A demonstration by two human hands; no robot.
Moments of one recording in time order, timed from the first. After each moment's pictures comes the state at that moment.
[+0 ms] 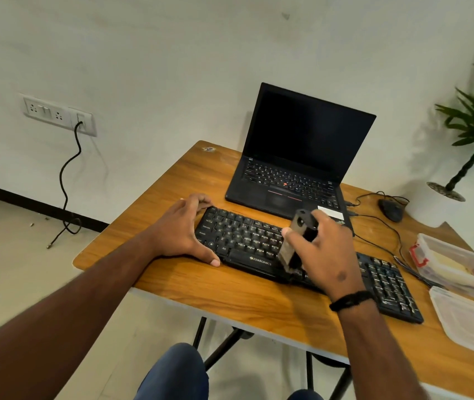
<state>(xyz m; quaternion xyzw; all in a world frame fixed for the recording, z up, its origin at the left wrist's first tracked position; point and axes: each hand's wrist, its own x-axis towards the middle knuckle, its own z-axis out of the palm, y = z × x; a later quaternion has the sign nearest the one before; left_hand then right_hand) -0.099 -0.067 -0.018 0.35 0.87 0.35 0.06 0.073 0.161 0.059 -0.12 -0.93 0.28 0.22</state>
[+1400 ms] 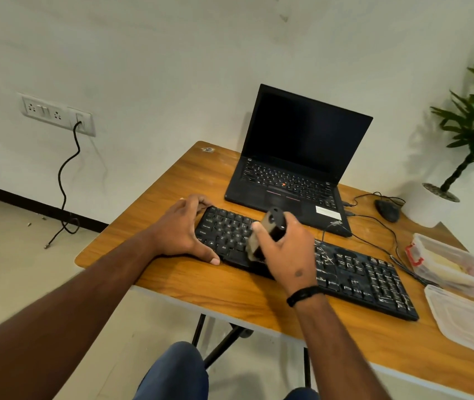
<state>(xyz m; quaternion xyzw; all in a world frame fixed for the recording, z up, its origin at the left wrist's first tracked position) -0.100 -0.067 -0.020 0.35 0.86 0.36 0.07 0.047 0.122 0.030 -0.13 -0.89 0.34 0.26</state>
